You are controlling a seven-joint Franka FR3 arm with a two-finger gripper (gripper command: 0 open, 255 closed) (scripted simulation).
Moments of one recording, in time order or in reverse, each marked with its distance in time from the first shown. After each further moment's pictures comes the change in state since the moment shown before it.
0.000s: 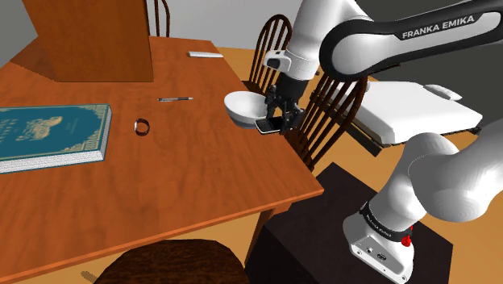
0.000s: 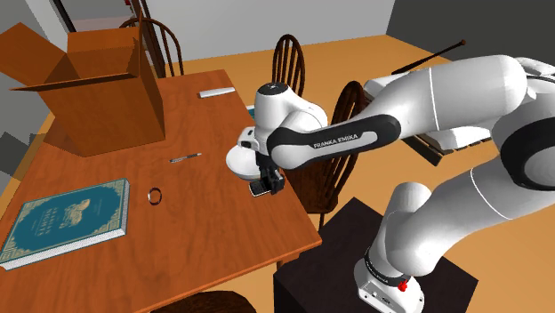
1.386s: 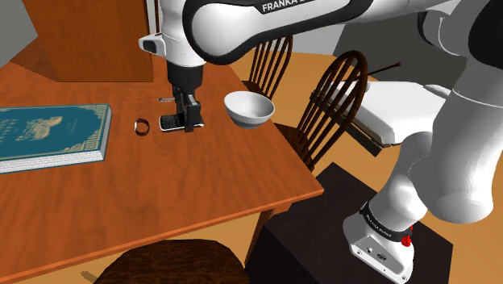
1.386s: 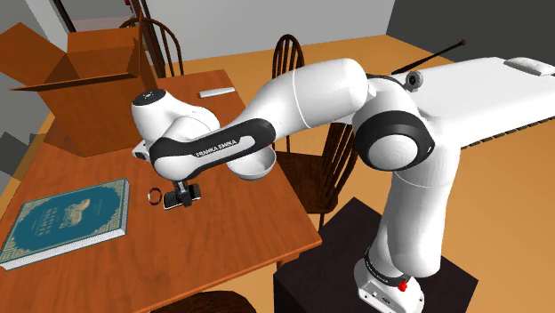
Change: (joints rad) arm 0.116 0.699 0.151 0.786 -0.030 -0.095 0.270
